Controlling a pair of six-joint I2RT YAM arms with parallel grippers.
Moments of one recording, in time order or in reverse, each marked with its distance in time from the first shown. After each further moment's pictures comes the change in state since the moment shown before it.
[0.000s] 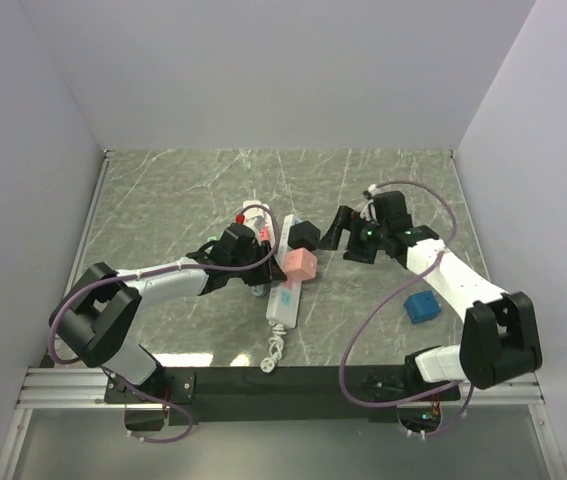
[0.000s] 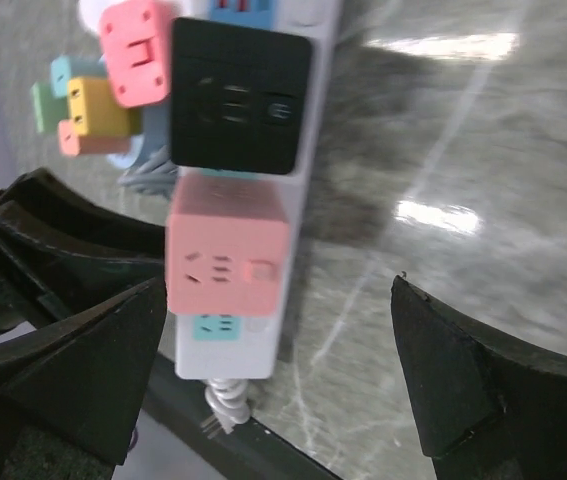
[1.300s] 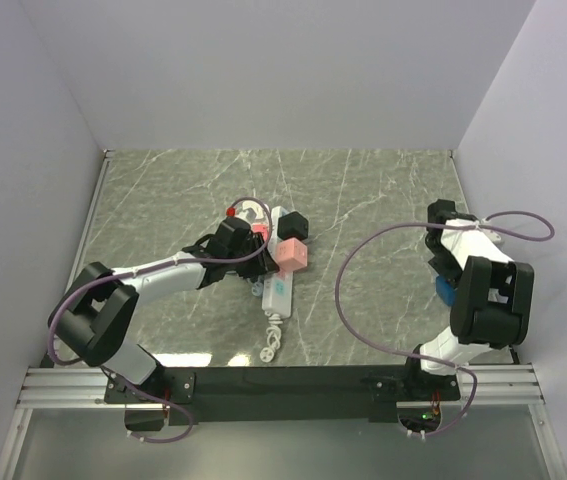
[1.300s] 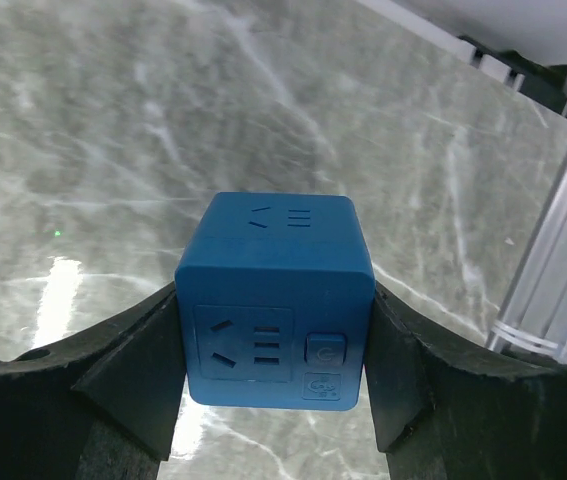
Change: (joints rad) left arm 0.043 0.011 0.041 -0.040 -0.074 -0.011; right arm -0.443 0.259 0.109 -0.526 1.086 0.338
